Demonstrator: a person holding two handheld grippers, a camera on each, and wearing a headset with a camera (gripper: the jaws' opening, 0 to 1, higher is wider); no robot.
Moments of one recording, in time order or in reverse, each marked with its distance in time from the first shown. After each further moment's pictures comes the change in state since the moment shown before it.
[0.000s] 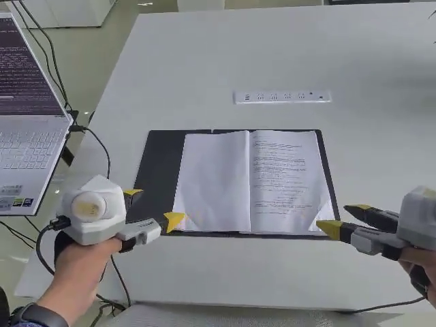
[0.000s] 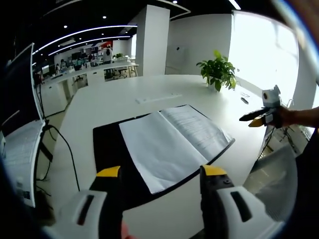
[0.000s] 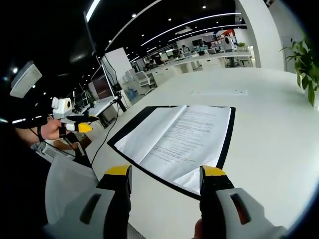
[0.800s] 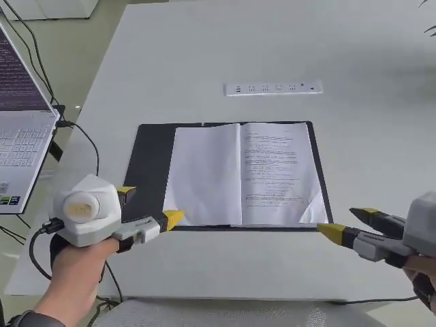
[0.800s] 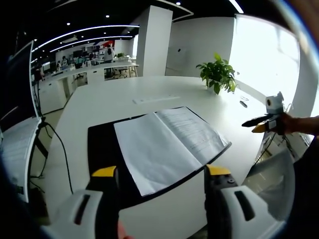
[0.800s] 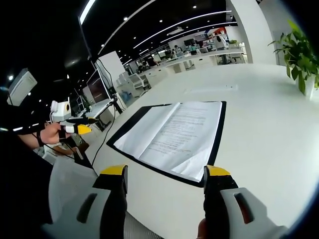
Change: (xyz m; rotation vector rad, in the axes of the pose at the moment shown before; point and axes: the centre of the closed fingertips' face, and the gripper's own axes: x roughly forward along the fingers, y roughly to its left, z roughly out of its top) left arm 0.012 -0.016 0.002 -0.020 -0.004 -0.018; right arm -0.019 -0.002 -0.011 0.061 -0.008 -0.040
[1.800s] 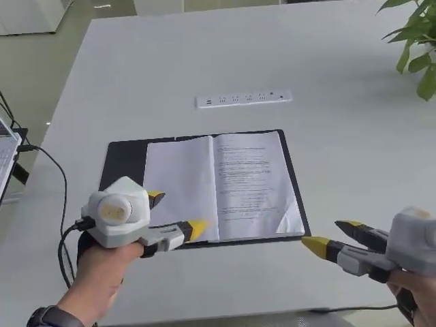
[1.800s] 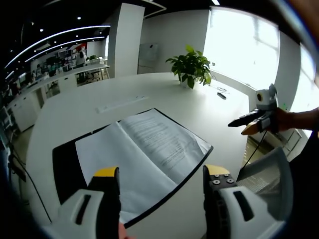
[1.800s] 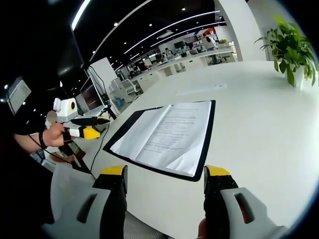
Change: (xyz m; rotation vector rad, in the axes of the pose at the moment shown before) left arm 0.070 -0.073 0.025 0.122 0.032 -0.209; right arm -0.020 -0.013 -0.004 0.067 -0.039 -0.056
